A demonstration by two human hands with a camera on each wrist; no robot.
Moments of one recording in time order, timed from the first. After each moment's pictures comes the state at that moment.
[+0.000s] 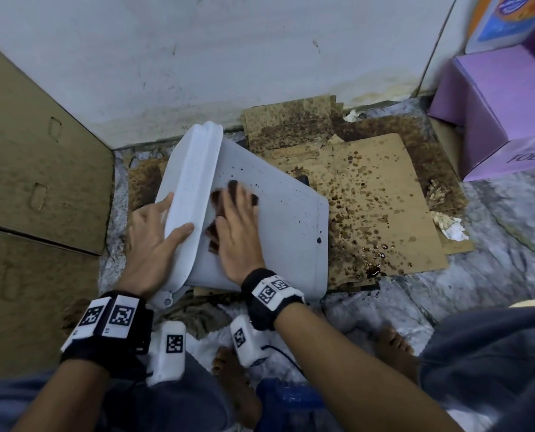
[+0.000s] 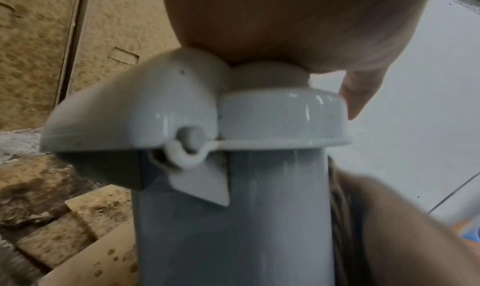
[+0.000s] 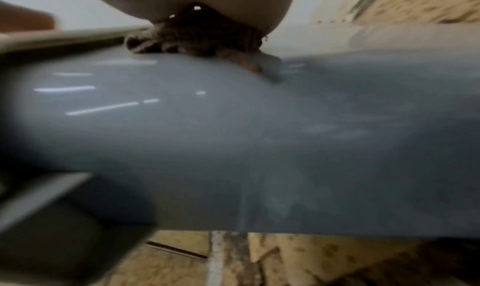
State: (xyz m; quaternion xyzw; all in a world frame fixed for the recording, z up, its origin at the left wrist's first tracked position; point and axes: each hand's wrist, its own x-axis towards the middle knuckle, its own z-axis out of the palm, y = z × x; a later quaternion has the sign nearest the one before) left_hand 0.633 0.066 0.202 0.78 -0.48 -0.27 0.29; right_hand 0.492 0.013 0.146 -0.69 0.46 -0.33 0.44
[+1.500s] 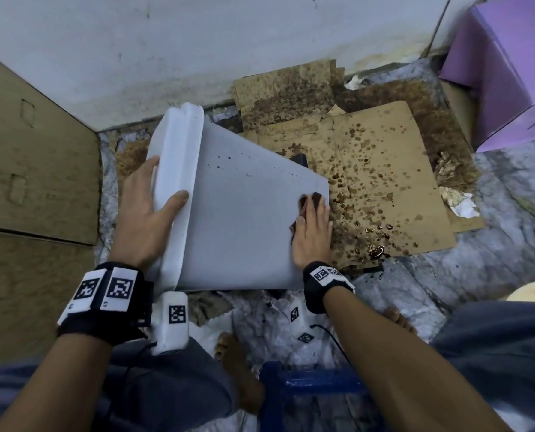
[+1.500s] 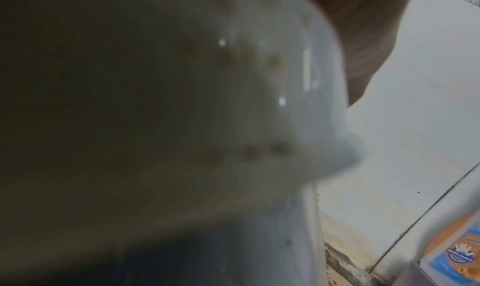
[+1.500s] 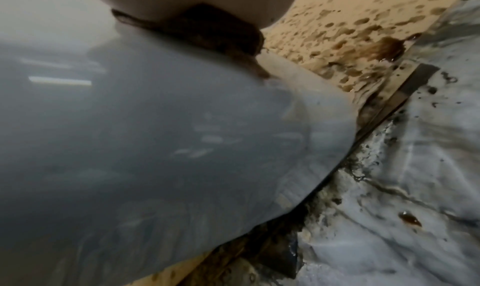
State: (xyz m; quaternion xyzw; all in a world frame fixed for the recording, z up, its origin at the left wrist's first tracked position) left_hand 0.634 0.024 0.195 0.76 -0.51 -0.23 0.32; right_hand 0.391 -0.014 0.025 -0.60 0.68 -0.19 0.38
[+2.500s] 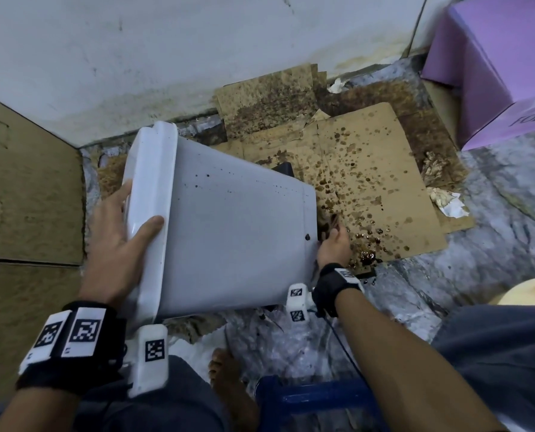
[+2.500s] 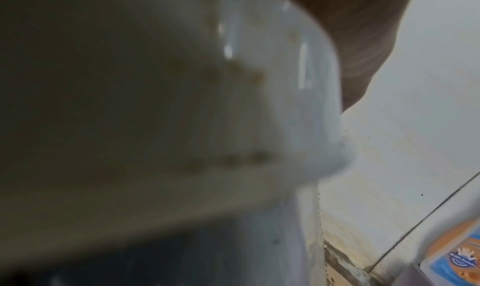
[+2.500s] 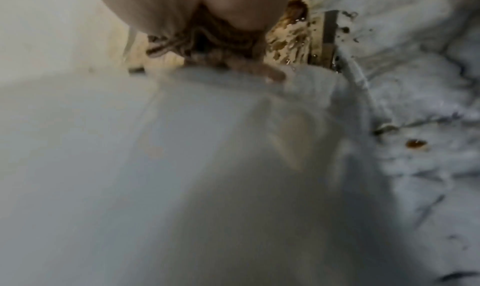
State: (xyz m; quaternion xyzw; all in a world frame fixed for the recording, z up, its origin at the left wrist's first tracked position) left_hand 0.642 0.025 0.189 0.75 -0.53 -0.23 0.31; right_hand 0.343 -0.036 0.001 -0.26 0.79 -0.32 0.45
